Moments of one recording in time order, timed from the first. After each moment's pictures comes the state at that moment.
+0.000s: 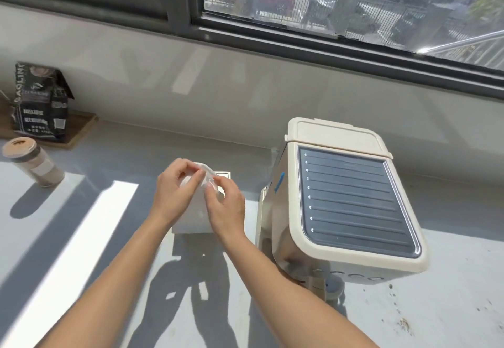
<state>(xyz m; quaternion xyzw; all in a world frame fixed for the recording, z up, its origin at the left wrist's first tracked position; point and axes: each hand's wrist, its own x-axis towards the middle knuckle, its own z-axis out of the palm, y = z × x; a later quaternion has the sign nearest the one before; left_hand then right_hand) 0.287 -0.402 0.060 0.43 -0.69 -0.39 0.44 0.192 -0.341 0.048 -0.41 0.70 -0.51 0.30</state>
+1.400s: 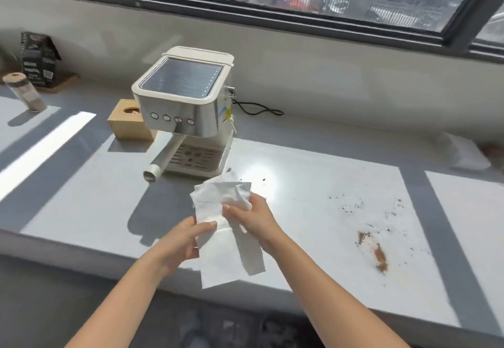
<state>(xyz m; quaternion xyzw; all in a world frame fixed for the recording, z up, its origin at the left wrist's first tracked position) 0.129 0.056 0.055 0.46 -0.45 -0.74 0.19 -0.046 0.080 0.060 -0.40 0.59 -0.45 0.53</state>
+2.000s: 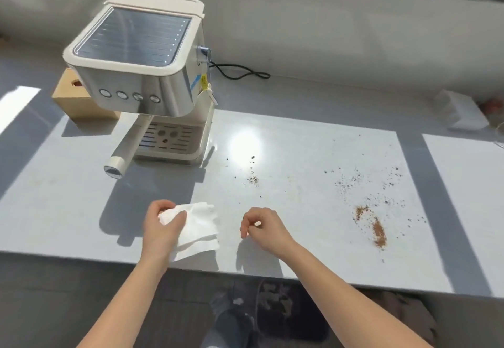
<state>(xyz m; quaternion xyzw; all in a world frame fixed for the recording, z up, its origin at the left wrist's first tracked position) 0.114 0.030 -0.010 0.65 -0.44 -0.51 0.34 -0.093 0.102 -0.016 -0.51 0.68 -0.30 0.43</state>
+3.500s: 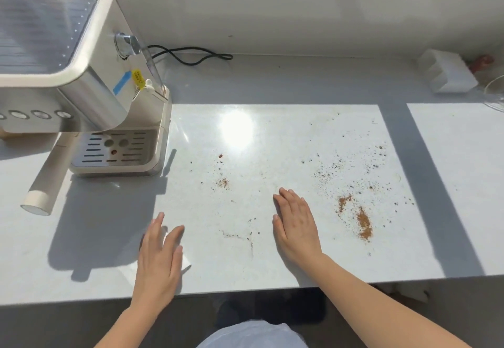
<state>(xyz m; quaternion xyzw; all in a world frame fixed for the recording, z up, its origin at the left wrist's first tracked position) 0.085 0.055 -0.071 0.51 -0.83 -0.23 0.10 -0.192 0.146 -0.088 -0.54 0.82 -0.14 0.11</state>
